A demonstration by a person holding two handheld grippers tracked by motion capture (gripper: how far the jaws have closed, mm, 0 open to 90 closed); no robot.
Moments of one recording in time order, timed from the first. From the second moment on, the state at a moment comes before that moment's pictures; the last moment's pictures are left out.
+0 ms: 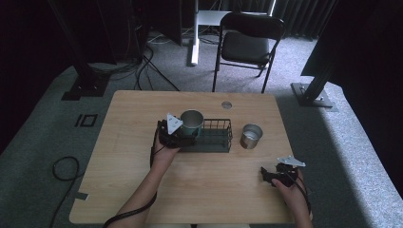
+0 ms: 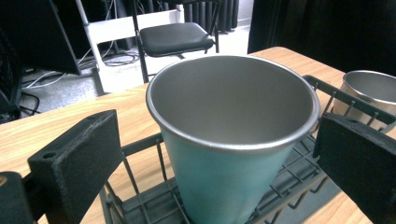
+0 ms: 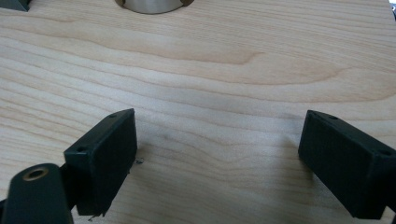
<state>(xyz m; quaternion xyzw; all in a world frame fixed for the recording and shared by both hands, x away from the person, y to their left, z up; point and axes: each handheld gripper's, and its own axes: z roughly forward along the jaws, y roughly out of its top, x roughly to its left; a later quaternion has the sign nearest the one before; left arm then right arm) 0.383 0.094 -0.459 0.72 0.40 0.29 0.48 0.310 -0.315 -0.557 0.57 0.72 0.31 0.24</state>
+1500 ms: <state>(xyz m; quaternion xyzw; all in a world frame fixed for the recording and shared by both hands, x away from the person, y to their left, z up) 0.339 0.172 -0.476 0.74 0.40 0.28 0.46 0.309 -0.315 -0.557 0.57 0.72 0.31 0.24</state>
